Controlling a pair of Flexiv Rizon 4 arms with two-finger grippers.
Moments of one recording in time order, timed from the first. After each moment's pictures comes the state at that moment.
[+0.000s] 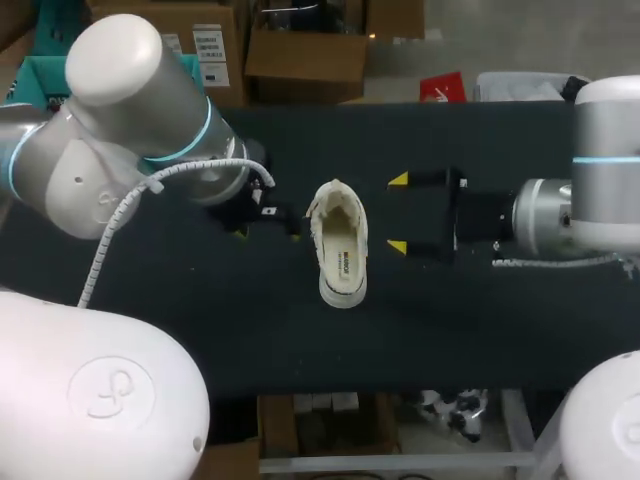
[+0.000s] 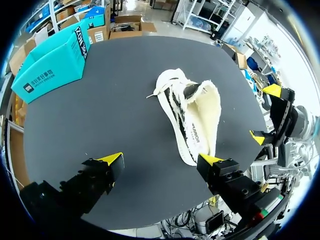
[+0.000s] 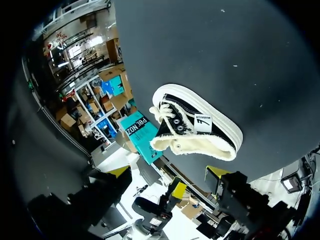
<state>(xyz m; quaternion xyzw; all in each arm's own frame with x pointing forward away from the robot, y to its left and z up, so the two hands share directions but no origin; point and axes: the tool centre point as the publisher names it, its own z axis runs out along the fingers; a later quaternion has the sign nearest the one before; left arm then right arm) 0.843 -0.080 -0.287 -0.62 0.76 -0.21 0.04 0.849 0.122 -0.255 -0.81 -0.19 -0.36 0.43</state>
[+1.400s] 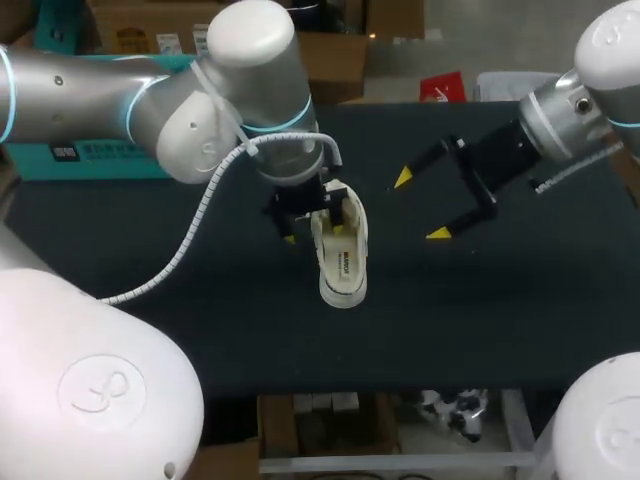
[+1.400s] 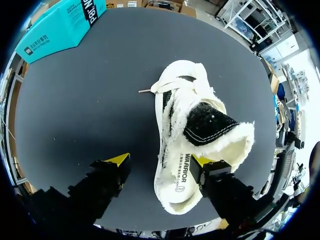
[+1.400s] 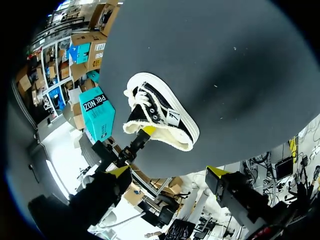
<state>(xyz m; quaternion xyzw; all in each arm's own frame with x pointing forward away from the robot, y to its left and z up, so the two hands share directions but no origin) 0.895 -0.150 -0.347 -0.75 0.65 -0.12 0.00 0.828 0.089 -0.235 -0.83 -0.39 -0.17 0.37</state>
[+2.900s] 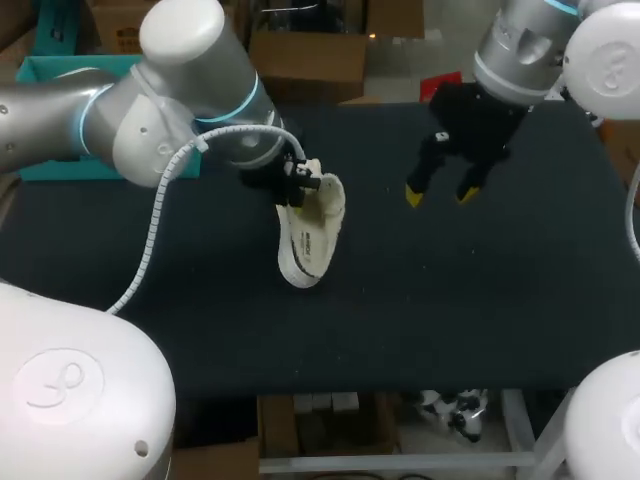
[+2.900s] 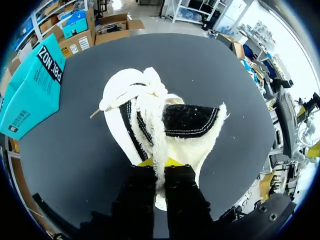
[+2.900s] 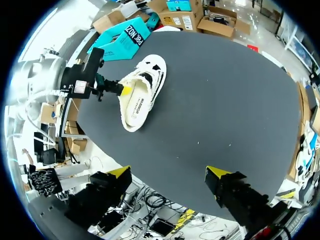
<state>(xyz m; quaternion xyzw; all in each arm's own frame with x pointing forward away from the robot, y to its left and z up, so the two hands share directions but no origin) 0.931 -0.112 -0.315 -0.55 0.81 -0.20 0.04 0.833 0.041 -0.221 -0.53 -0.84 -0.13 0.09</state>
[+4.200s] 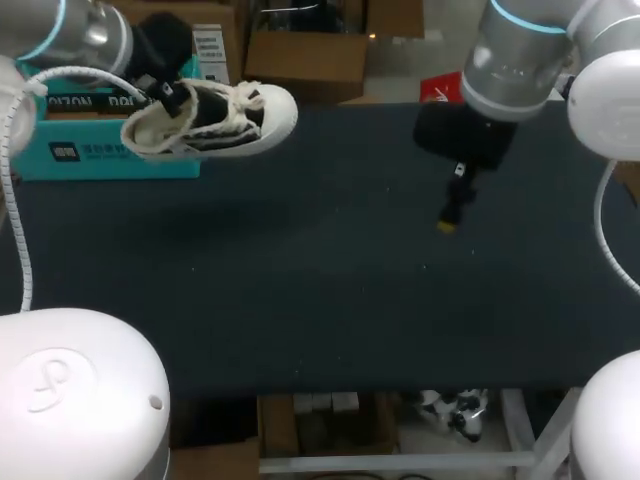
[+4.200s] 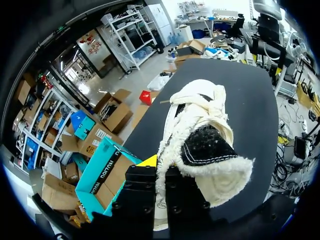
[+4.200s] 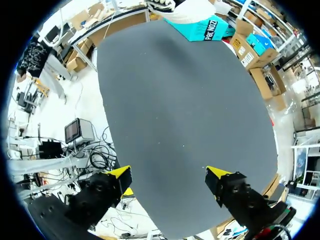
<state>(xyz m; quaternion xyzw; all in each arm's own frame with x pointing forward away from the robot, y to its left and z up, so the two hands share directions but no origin) 0.987 0.050 -0.119 -0.22 0.90 -0.25 0.28 0.824 0.023 -0.214 -0.18 -0.98 -0.06 -0.03</state>
